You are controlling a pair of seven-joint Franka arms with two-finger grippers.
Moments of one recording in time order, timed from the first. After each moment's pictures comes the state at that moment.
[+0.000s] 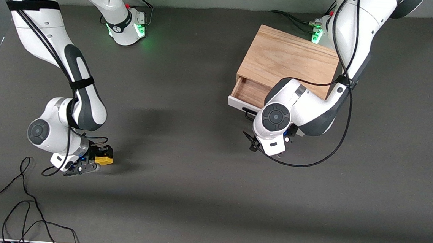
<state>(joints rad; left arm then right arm) -0.27 0.64 -0.37 -1.51 0.15 1.99 -1.78 0.12 0.61 -0.10 -1.72 0.16 2.31 -0.31</state>
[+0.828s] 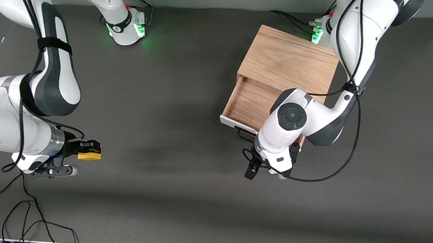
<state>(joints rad) -0.27 0.69 -0.33 -1.36 0.19 2.23 -1.76 0.18 0.53 -0.09 -1.30 0.12 1.76 -0.05</state>
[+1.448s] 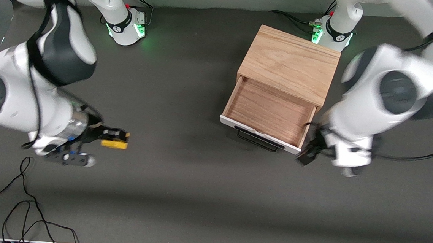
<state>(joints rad) -0.05 0.40 -0.33 -1.25 0.06 1.62 -1.16 0.18 0.52 0.18 -1.12 0.12 1.62 0.49</state>
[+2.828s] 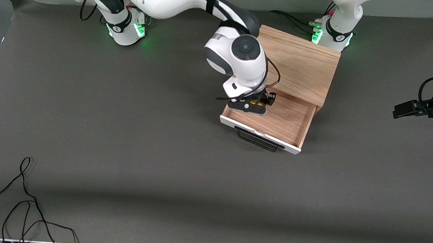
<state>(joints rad) 0.31 0.10 -0.34 -1.55 0.05 1.53 -0.09 0.75 0.85 0.27 -1.06 -0.07 2.02 1.21</state>
